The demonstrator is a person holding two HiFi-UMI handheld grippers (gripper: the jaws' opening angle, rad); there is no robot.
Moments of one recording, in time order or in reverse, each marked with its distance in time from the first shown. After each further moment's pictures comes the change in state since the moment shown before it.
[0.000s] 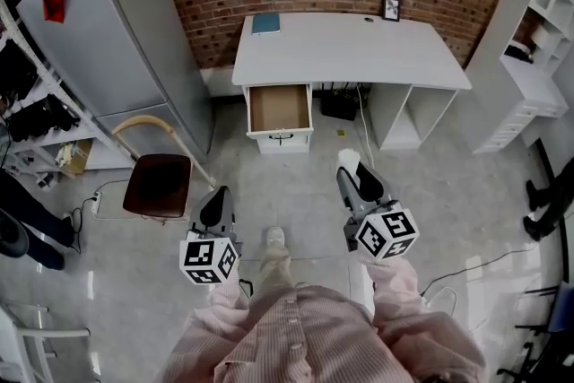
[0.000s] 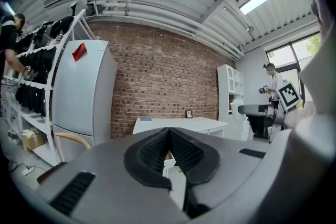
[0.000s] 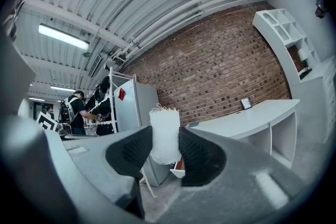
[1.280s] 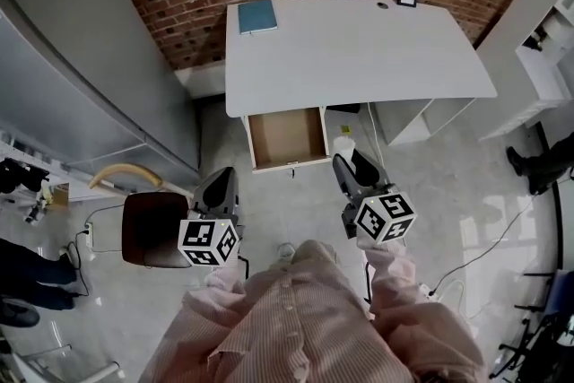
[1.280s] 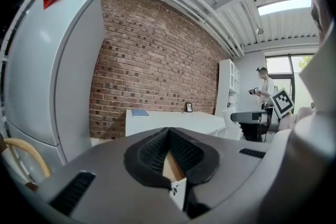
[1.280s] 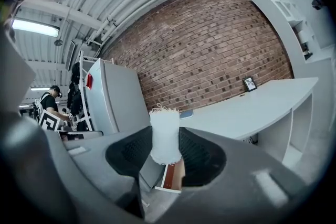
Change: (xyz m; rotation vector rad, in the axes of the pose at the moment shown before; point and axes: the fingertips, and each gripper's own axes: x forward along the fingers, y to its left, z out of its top) left arm 0.307 0.162 0.007 -0.052 0.120 -0.202; right arm 0.308 -0.090 -0.041 0.088 0.128 -0.118
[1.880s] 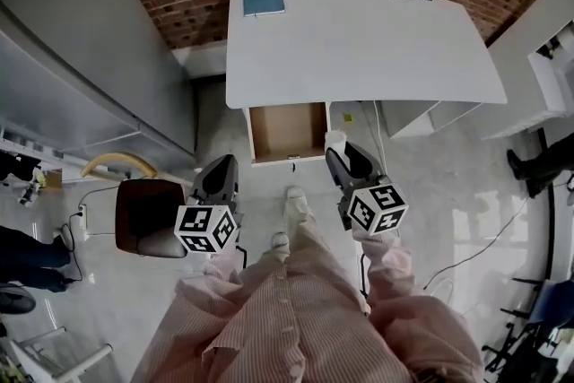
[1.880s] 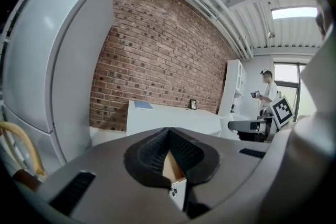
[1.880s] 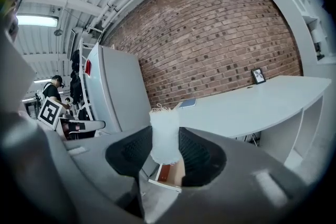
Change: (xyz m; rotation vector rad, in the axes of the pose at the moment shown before) left arm 0.044 0.028 -0.020 -0.095 0.057 0.007; right arm 0.056 -0.015 -0.032 -0.050 0.136 0.025
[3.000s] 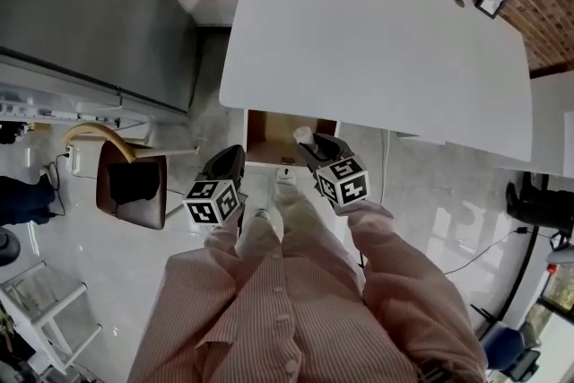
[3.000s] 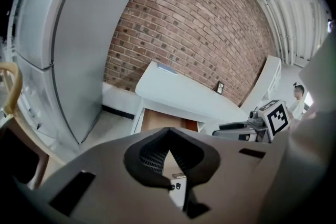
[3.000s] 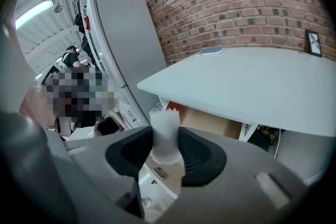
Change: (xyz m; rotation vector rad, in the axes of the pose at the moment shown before) left arm 0.137 0.060 -0.110 -0.308 0.278 0.166; right arm 0.176 -0.066 -0.114 -0.158 0.541 0.259
